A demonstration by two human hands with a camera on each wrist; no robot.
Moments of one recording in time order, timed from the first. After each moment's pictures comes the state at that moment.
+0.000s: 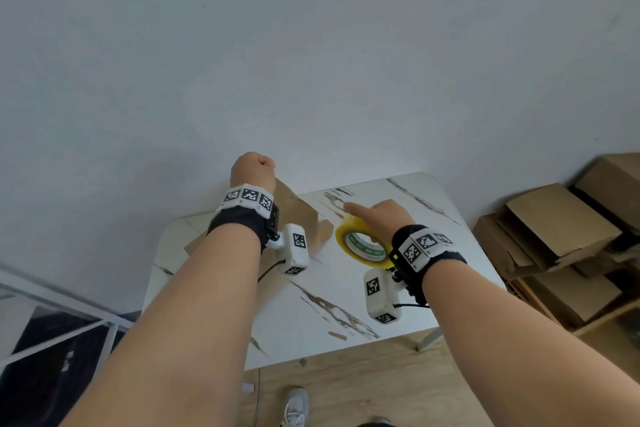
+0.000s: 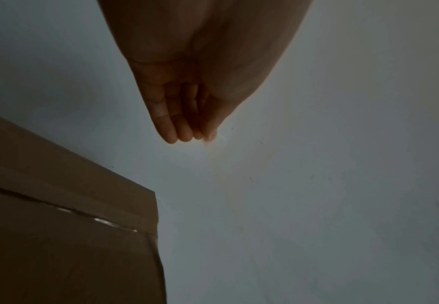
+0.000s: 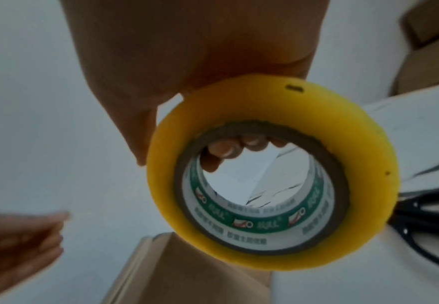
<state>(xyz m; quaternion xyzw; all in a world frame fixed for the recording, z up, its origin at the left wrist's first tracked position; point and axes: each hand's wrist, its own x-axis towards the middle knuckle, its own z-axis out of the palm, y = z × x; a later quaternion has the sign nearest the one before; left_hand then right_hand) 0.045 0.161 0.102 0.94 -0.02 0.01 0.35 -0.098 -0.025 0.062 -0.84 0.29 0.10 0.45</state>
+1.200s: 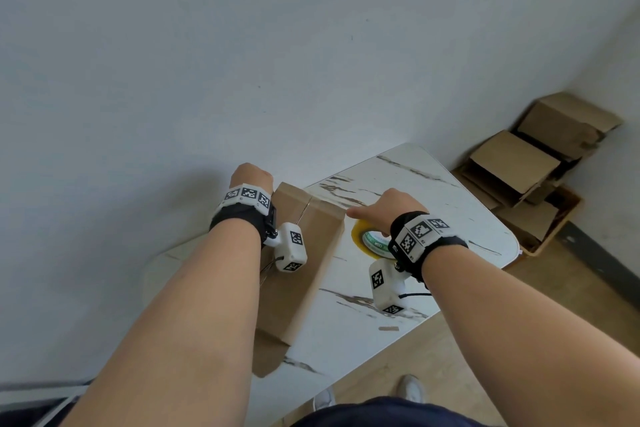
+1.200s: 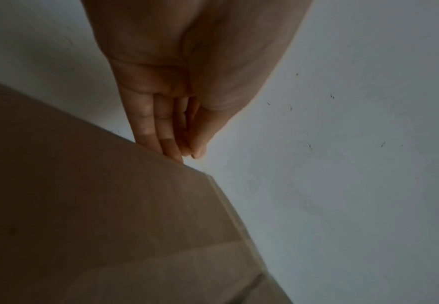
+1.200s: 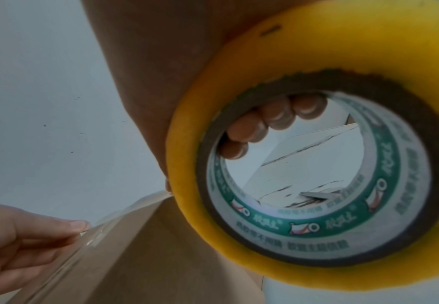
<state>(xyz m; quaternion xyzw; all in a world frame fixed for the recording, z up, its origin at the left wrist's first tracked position) 0.158 0.180 0.032 0.92 -0.04 -0.20 0.34 -0.047 0.036 0.048 -0.85 0.44 0.13 0.26</state>
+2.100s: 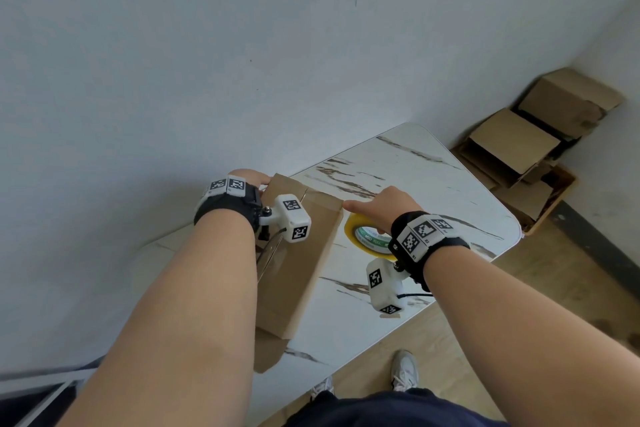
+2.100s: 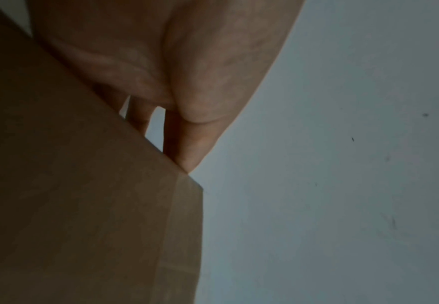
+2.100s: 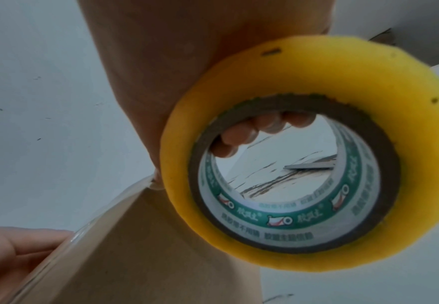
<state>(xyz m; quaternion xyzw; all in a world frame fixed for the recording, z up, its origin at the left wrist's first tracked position) 0.162 0.198 0.017 0.85 0.00 -0.38 0.38 -0.038 0.037 0.006 -0.83 0.45 0.15 0.31</state>
